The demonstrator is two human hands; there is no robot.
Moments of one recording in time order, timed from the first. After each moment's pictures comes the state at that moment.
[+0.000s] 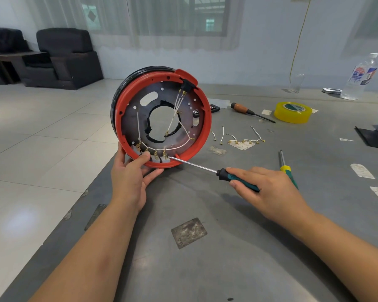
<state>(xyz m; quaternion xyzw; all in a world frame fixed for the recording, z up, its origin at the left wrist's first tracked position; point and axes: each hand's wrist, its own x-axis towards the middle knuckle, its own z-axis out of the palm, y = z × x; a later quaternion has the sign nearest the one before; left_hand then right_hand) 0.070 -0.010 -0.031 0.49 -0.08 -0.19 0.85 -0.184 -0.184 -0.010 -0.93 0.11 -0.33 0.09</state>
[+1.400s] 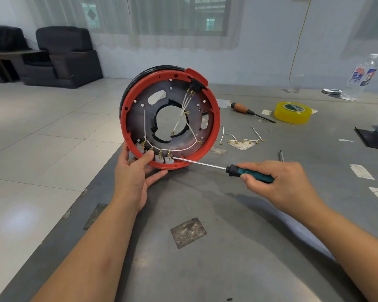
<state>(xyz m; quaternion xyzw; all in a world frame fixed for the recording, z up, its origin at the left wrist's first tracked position) 0.064 -0.009 -0.026 0.51 -0.12 -0.21 0.82 -0.193 -0.202 0.002 -0.92 0.15 -0.33 0.17</state>
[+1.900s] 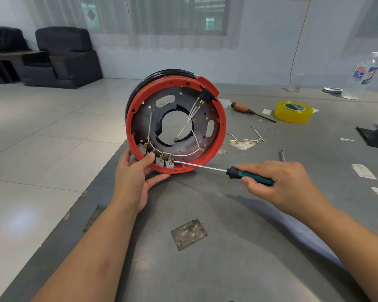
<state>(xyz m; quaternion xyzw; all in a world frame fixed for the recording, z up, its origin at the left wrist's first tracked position) 0.066 -0.009 -0.028 0.52 -0.11 -0.22 0.82 -0.195 -0.203 0.006 -0.93 0.12 -0.32 0.11</state>
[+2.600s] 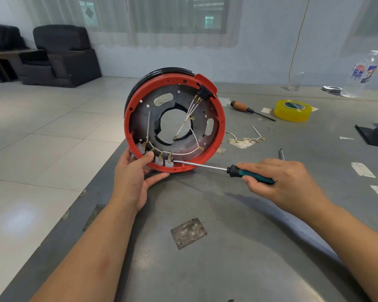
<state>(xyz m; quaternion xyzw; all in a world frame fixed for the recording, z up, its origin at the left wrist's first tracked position) 0.068 -0.009 -0.029 0.53 -0.11 -0.23 0.81 -0.197 -0.207 0.006 -0.93 0.07 -0.35 0.06</state>
